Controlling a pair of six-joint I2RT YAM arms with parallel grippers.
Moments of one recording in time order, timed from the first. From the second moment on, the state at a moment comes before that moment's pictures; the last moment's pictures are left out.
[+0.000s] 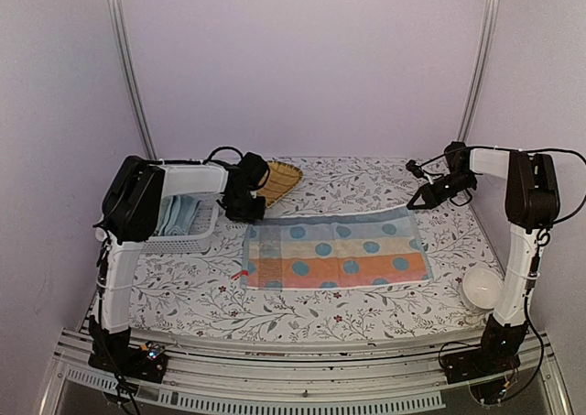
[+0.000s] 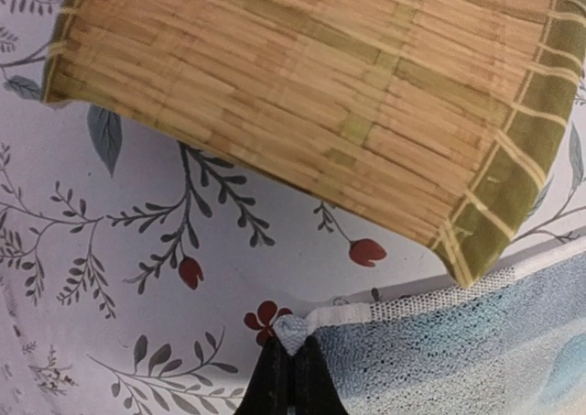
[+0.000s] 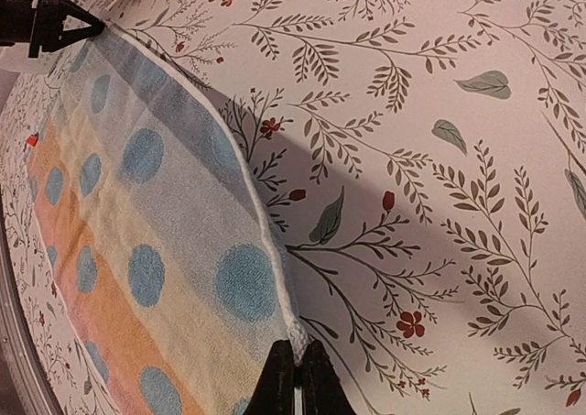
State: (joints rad) left arm -0.55 2.28 1.73 -0.62 -0.19 -0.44; right arm -0.01 2.10 1.60 -0.80 -0.69 -0.59
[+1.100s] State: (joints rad) left arm -0.87 1.37 1.28 -0.32 -0.33 -0.35; right arm -0.09 1.34 1.49 -0.82 -0.66 -0.48
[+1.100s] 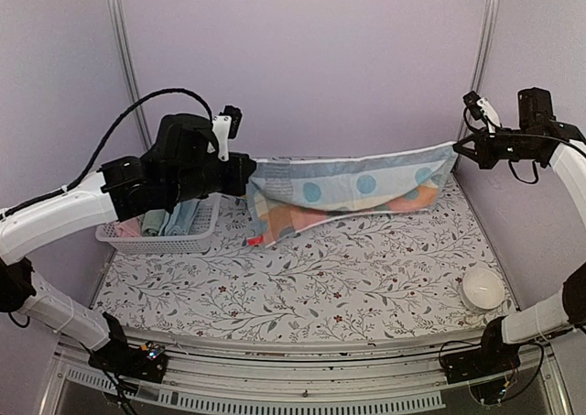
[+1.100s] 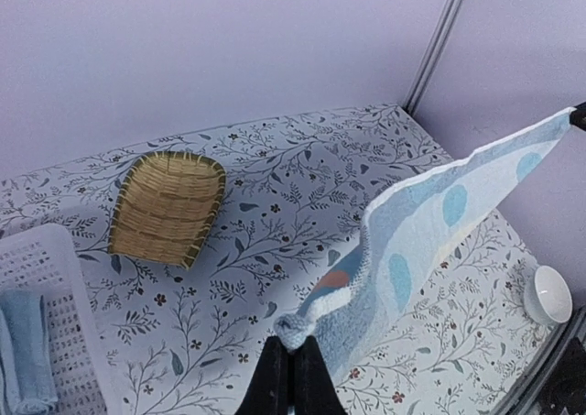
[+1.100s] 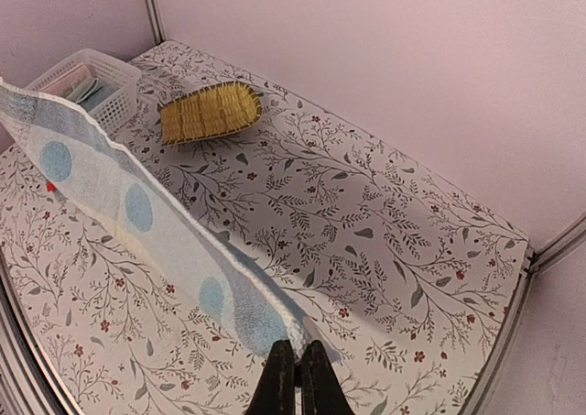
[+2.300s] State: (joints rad) left arm -0.79 1.79 1.23 -0.44 -0.10 -0.45; right arm 0.01 1.64 1.16 -0.78 -0.44 -0.63
